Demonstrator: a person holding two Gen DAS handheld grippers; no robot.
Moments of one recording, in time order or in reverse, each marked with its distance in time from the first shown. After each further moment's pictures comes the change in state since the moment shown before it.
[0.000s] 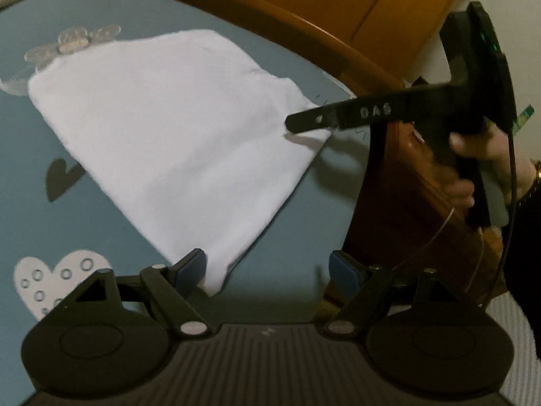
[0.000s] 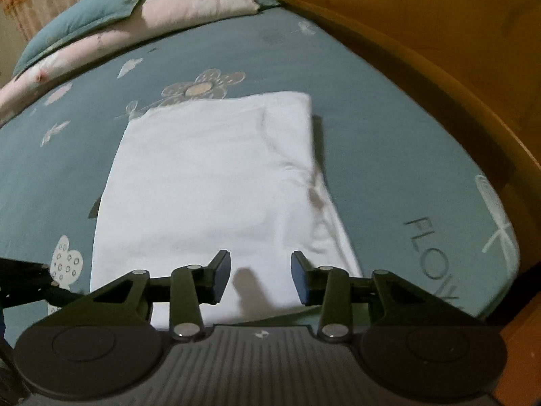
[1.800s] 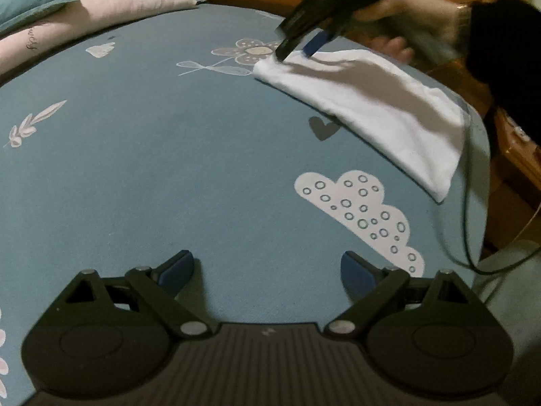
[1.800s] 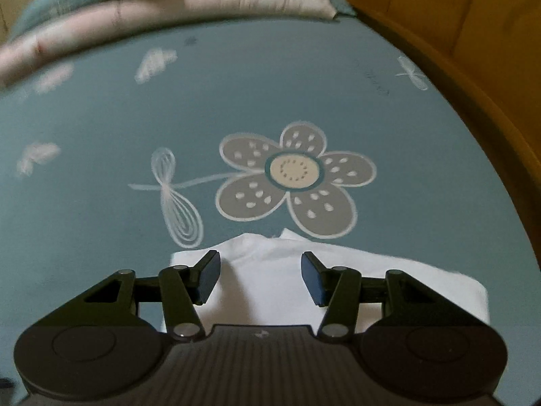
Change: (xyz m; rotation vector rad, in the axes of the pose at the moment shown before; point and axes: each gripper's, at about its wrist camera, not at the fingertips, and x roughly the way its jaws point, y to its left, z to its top) left arm -0.092 0.117 -0.093 -0.050 -0.107 0.343; right arm 0.195 0.159 0.173 -0.197 0.105 -0.074
